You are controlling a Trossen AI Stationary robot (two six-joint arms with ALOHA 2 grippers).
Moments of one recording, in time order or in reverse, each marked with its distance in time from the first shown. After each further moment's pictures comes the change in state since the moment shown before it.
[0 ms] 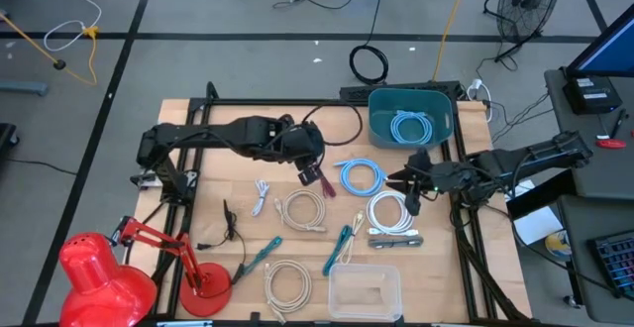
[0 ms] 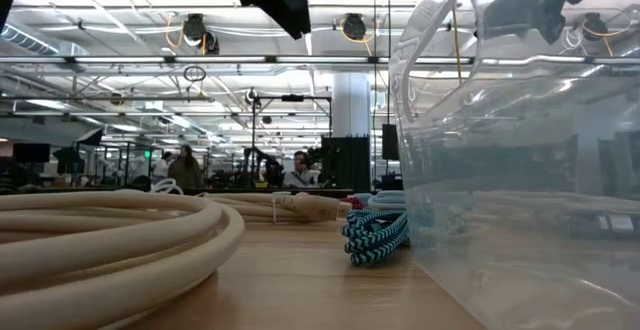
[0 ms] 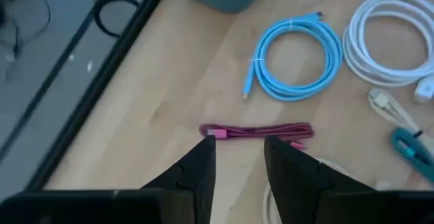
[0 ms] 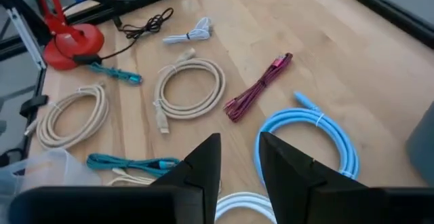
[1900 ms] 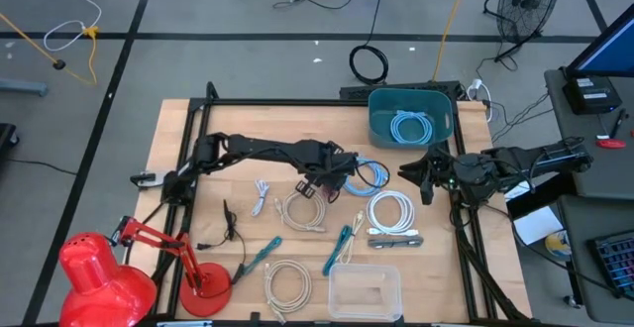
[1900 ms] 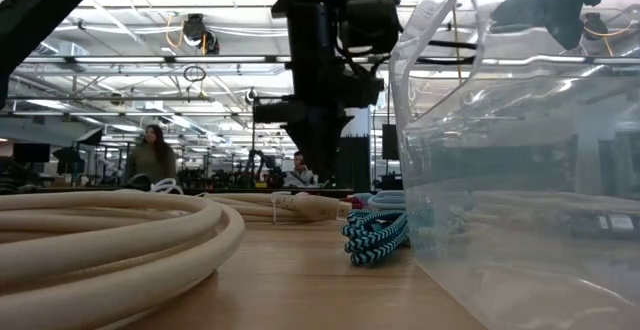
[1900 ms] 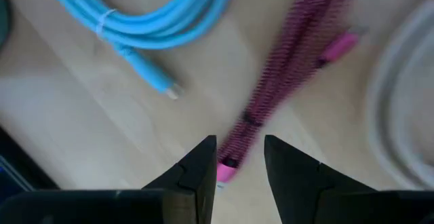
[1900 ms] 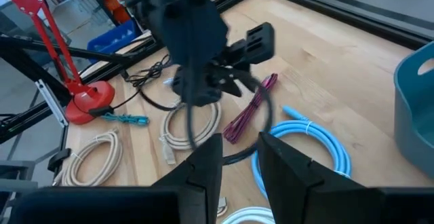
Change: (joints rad) left arm 0.054 0.434 0.002 0.086 0.103 1.059; right arm -0.024 -0.230 -0.093 0.008 0.049 0.120
